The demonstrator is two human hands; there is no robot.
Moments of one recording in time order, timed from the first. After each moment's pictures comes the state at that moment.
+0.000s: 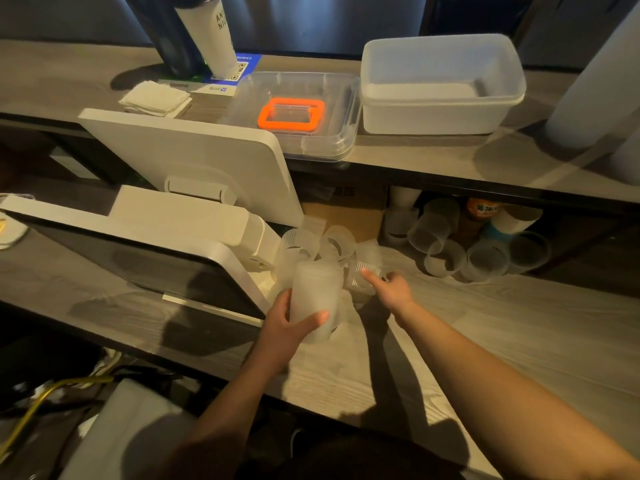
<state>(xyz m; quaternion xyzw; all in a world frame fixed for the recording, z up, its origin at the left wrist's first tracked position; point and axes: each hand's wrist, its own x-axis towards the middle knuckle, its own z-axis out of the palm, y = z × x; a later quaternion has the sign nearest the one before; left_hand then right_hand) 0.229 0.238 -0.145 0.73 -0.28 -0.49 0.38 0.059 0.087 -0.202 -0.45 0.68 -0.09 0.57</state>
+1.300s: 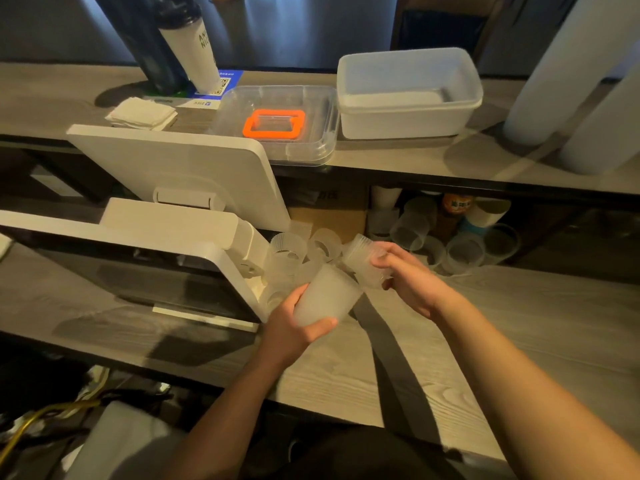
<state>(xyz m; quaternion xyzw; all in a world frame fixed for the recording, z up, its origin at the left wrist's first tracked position) 0.214 0.236 -0.128 0.73 -0.40 -0.46 0.31 0.011 0.098 -0.115 -0.49 0.48 -0.21 0.70</state>
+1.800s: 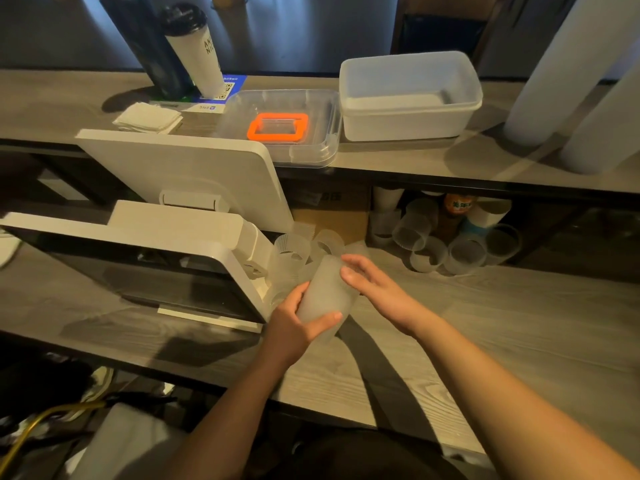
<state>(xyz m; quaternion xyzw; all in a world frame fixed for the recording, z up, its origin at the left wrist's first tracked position) 0.215 0.238 -0.123 0.73 -0.40 -0.45 0.33 0.045 0.132 -0.115 -0.60 0.43 -0.18 0.65</state>
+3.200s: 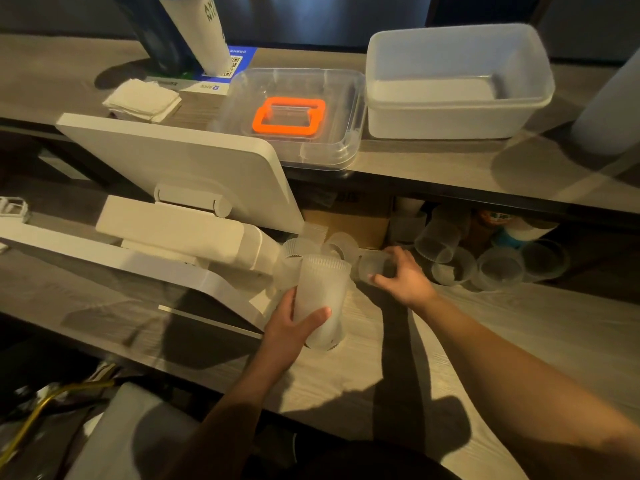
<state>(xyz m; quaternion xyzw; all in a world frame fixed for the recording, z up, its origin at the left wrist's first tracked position) 0.236 0.208 -0.152 0.74 -0.28 -0.49 0.36 0.043 0.032 -0.221 -0.69 0.57 -0.06 0.44</state>
